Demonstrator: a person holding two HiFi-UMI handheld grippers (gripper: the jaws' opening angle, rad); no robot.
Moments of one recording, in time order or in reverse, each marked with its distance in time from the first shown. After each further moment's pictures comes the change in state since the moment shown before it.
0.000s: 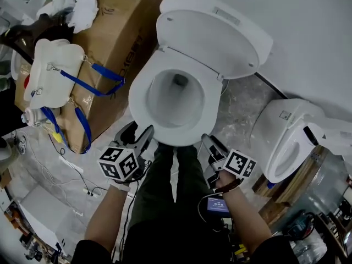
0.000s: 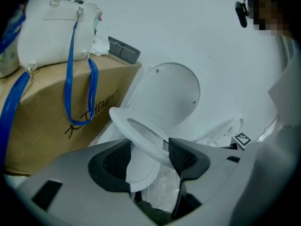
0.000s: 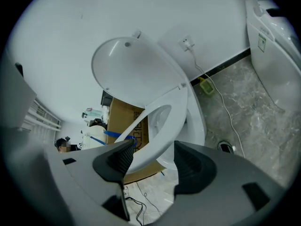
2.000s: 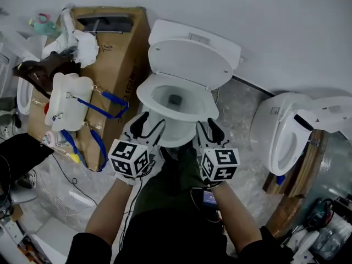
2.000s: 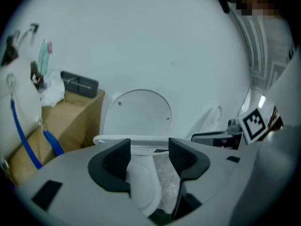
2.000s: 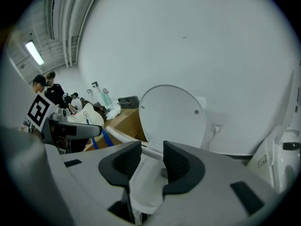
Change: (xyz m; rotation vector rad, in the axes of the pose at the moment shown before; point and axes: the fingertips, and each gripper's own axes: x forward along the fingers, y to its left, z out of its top) left arm -0.027 -0.094 0.115 0.399 -0.102 -0.175; right arm -0.044 0.153 0.060 -0.799 -0.366 -0.234
